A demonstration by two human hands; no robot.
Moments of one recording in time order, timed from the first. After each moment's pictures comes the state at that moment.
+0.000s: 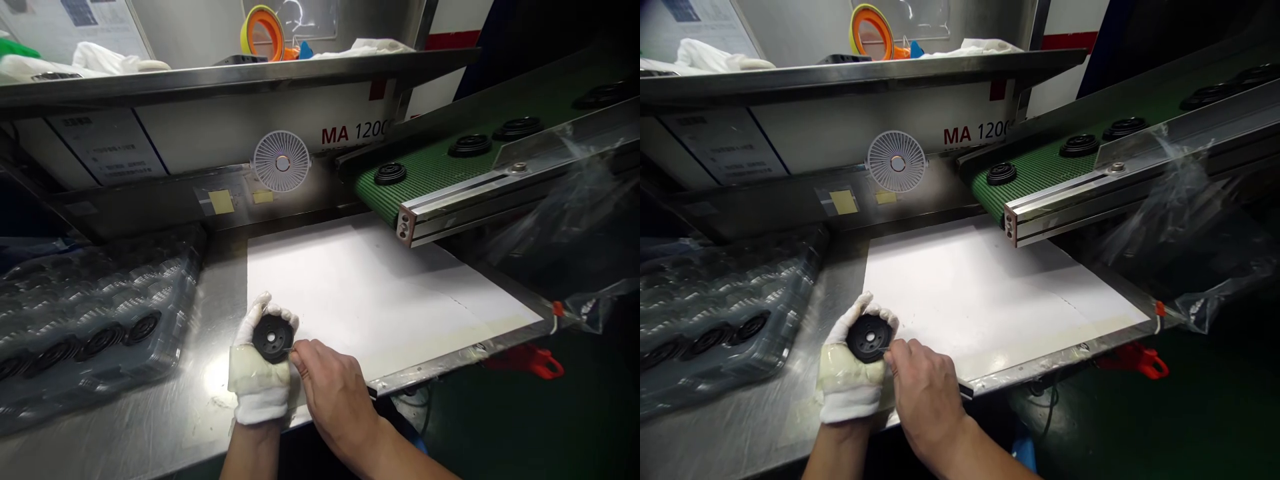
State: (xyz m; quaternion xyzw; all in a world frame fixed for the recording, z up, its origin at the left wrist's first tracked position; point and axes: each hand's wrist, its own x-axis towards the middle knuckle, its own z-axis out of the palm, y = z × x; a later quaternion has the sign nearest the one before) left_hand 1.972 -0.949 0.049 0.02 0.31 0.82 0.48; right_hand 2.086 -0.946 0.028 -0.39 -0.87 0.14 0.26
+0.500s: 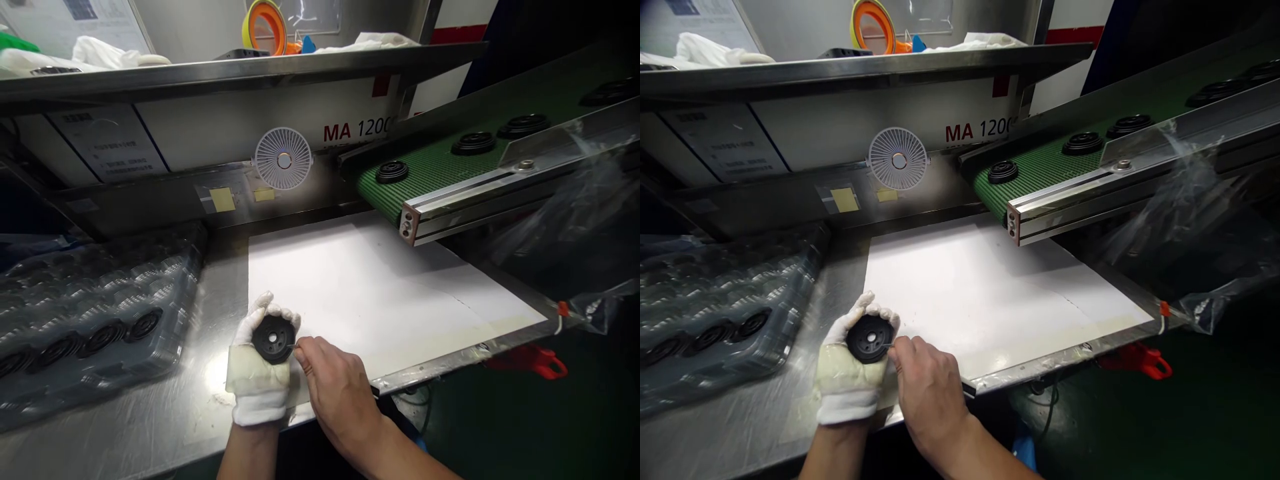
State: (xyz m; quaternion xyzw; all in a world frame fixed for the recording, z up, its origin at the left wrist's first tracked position) left_hand 1.971 -0.953 0.055 -0.02 0.27 0.81 0.51; right_hand 2.088 -0.947 0.031 -0.39 -0.87 0.16 0.26
